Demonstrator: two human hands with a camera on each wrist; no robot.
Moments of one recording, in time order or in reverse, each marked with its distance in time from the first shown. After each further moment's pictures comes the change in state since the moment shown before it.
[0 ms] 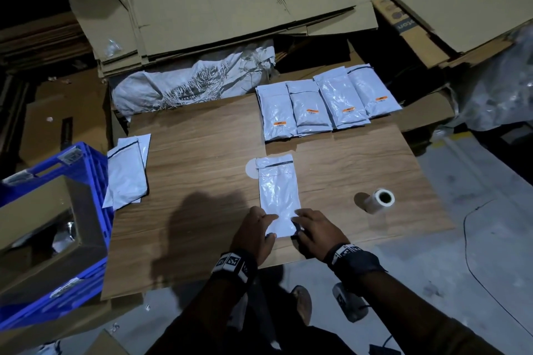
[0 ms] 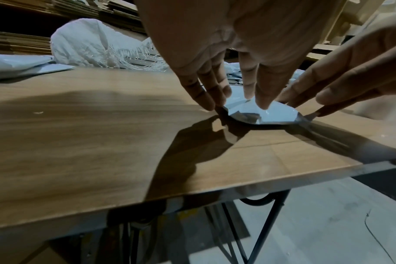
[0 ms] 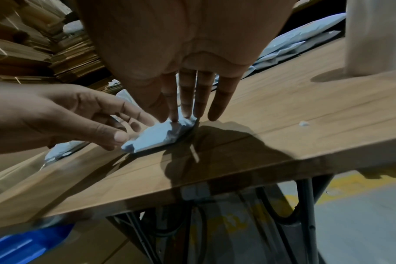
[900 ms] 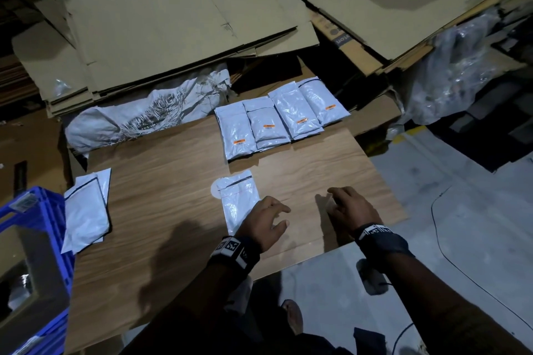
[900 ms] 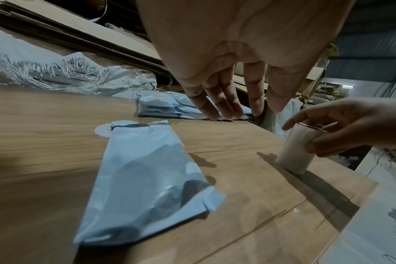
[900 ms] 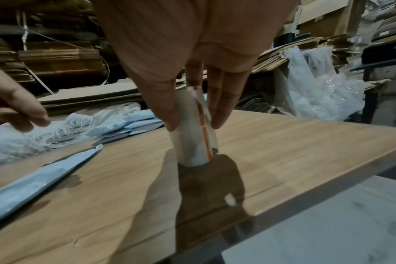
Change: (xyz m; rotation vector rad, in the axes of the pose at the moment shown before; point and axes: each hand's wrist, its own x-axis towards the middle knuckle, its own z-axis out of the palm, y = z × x) left_hand 0.070 0.100 -0.010 -0.180 -0.117 0.284; right_hand -0.052 0.096 -0.118 -0.058 0.285 0.350
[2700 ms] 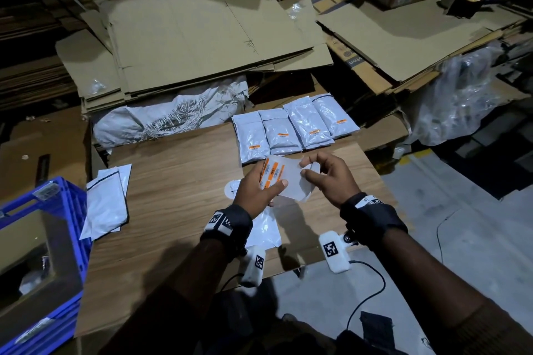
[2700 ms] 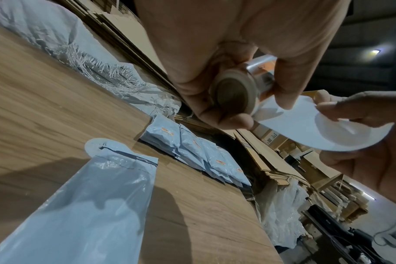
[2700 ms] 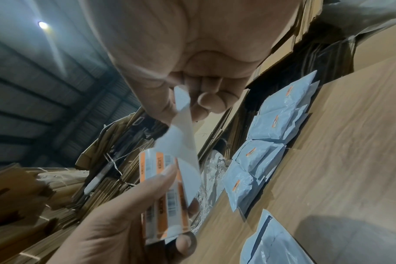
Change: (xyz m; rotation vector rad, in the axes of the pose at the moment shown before) left_hand 0.001 0.049 -0.085 -0.561 0.345 -0.214; right_hand 0.000 -0.142 -0.073 0.842 0.176 -0.270
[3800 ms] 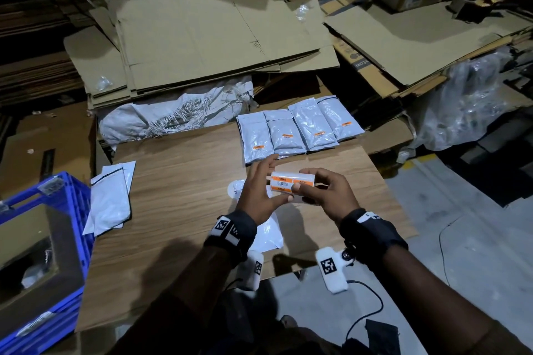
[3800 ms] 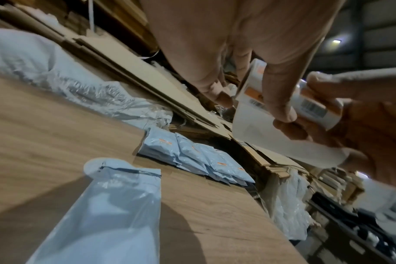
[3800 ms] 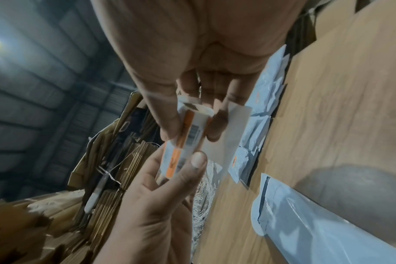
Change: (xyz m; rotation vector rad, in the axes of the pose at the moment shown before) left_hand -0.003 -0.012 0.000 0.168 0.027 0.277; right_hand -0.023 0.000 0.021 0.285 0.007 0.301
